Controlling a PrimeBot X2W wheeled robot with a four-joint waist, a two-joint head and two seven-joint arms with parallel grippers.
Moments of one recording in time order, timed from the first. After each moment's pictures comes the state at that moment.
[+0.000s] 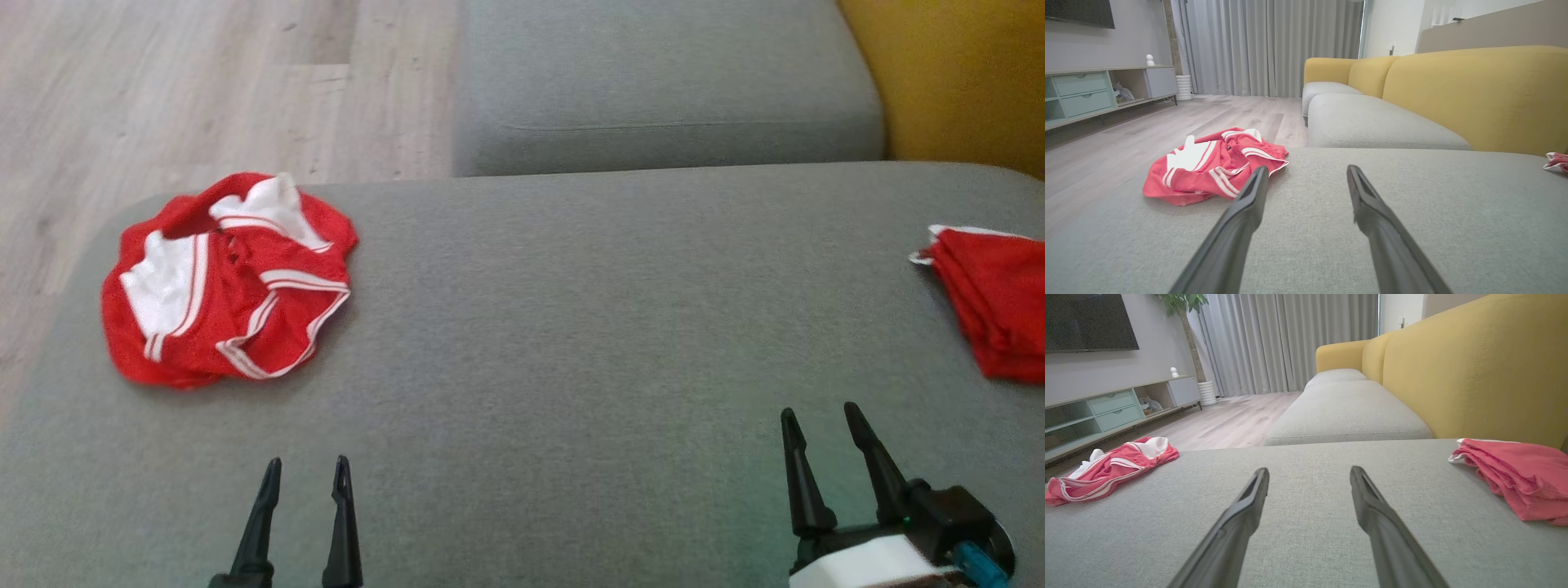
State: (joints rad) left arm 0.21 0.05 -0.16 0.10 -0.13 0.07 -0.26; right arm 0.15 -0.05 0.05 0.18 0.12 0.13 -0.25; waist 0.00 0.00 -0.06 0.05
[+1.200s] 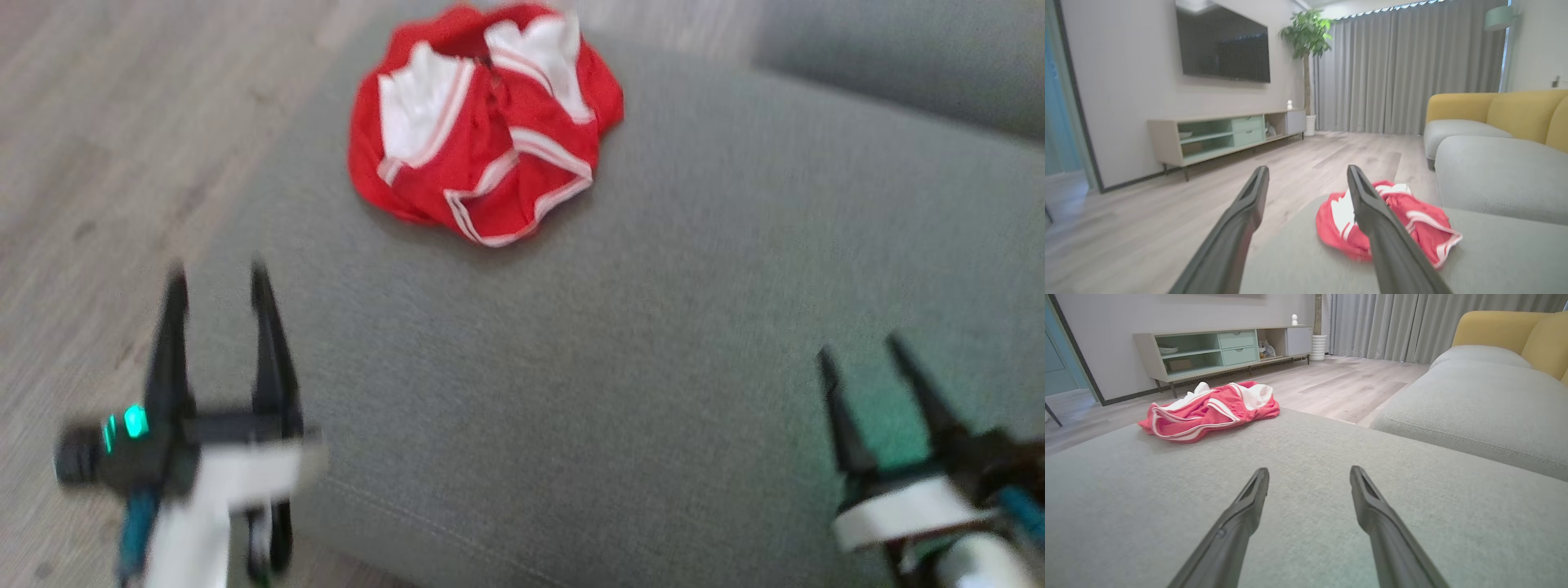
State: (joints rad) left arm -0.03 0.05 -0.05 0.00 -0.11 0.05 -0.26; right arm 0.08 -0.14 0.05 0.16 0.06 0.13 -0.25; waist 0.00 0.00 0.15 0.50
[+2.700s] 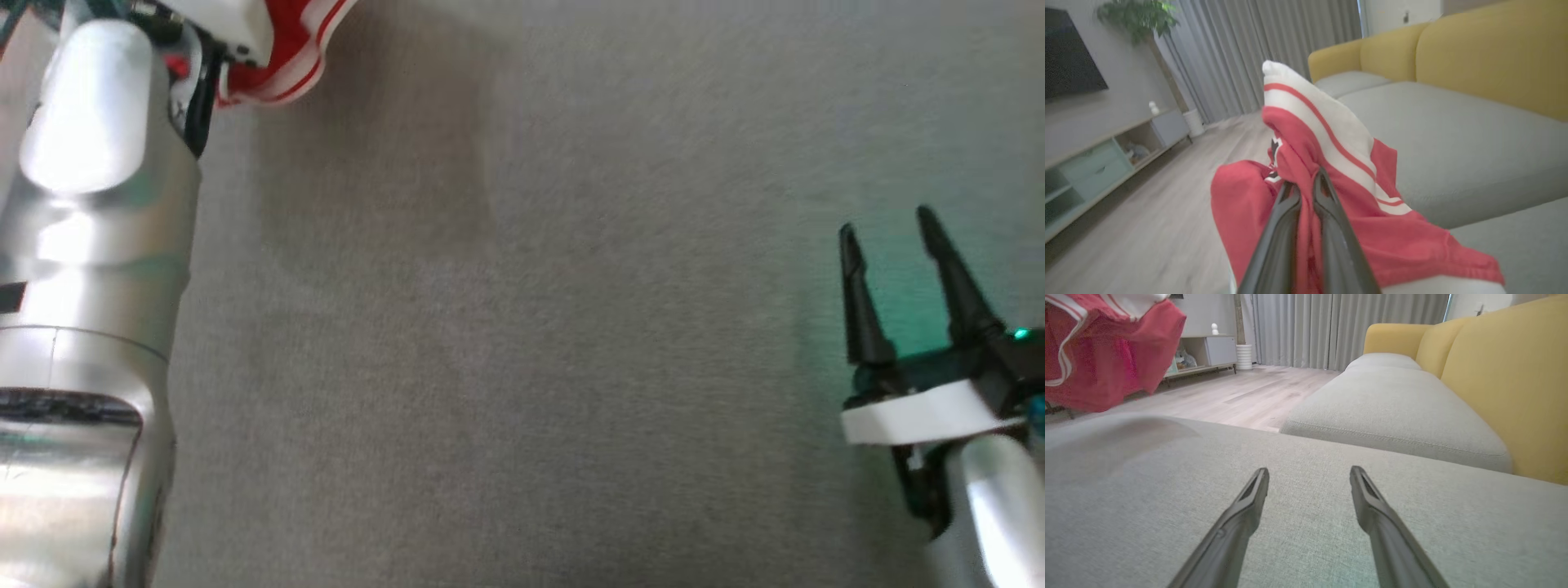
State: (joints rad) left arm -1.22 0.15 -0.21 0.99 -0.08 -0.13 -0.15; right arm -0.15 -0.19 0.04 0.12 0.06 0.13 -0.26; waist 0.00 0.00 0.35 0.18
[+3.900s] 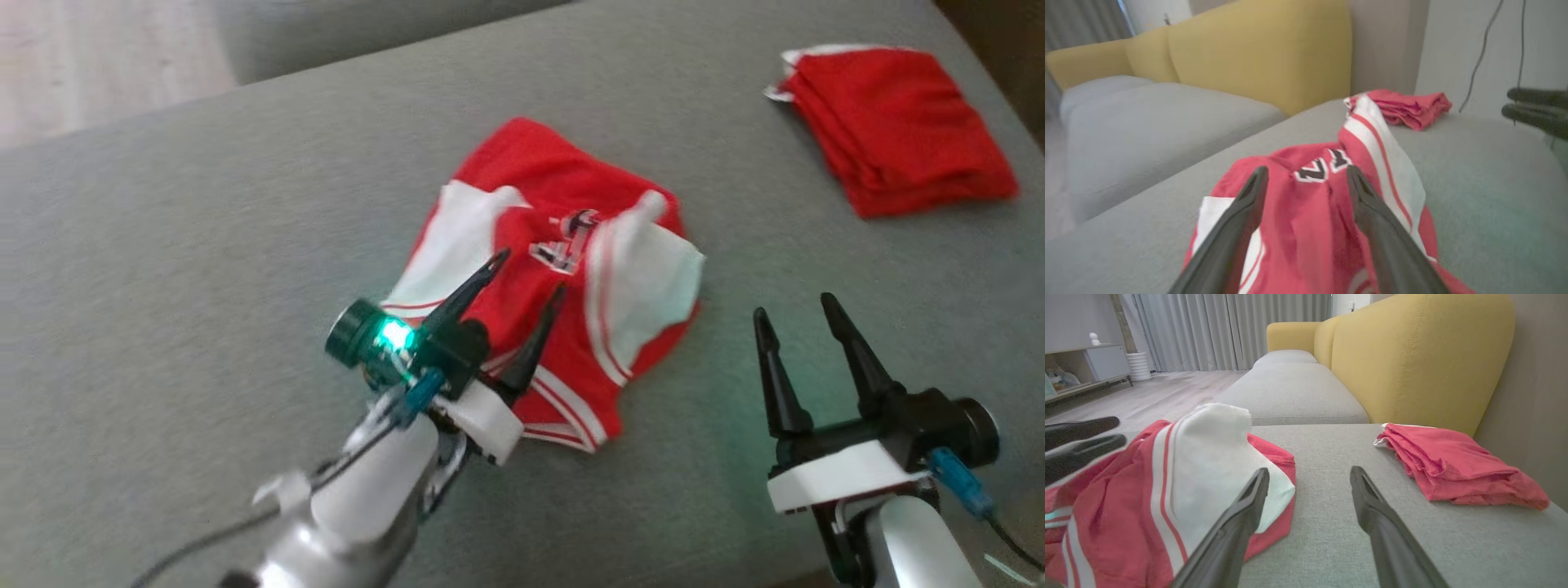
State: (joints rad) left arm -0.61 0.08 -0.83 0.67 -0.30 0.01 -0.25; right arm -0.06 -0.05 0.09 0.20 0.02 0.13 -0.26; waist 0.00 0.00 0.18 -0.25
